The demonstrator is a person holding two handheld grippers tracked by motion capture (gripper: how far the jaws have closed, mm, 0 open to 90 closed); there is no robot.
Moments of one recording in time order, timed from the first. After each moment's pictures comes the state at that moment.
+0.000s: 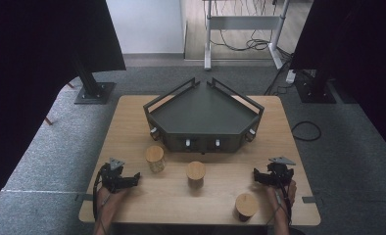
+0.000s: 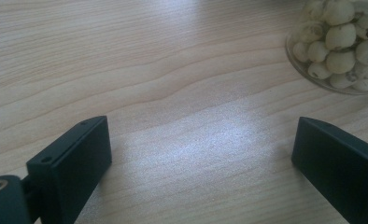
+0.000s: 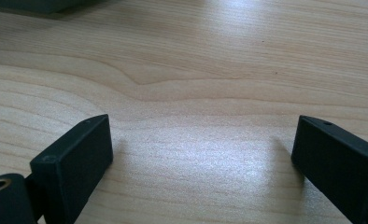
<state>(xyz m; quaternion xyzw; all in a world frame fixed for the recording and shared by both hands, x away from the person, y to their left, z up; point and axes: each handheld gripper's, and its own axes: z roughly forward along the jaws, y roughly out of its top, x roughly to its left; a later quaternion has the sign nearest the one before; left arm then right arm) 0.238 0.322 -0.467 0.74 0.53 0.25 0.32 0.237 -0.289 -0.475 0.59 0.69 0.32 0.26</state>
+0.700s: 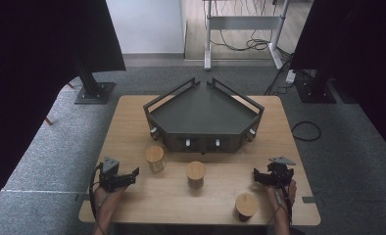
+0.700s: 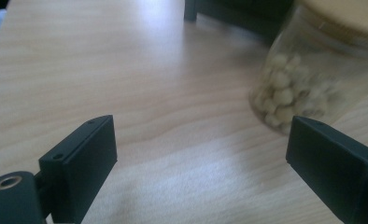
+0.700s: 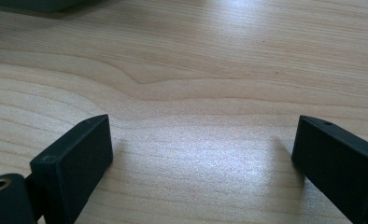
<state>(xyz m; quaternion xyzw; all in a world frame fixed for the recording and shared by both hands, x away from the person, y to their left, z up) 0.214 0.337 -0.468 0.70 0.51 0.27 0.42 0.237 -0.290 -0.475 0.59 0.70 0.32 0.26</state>
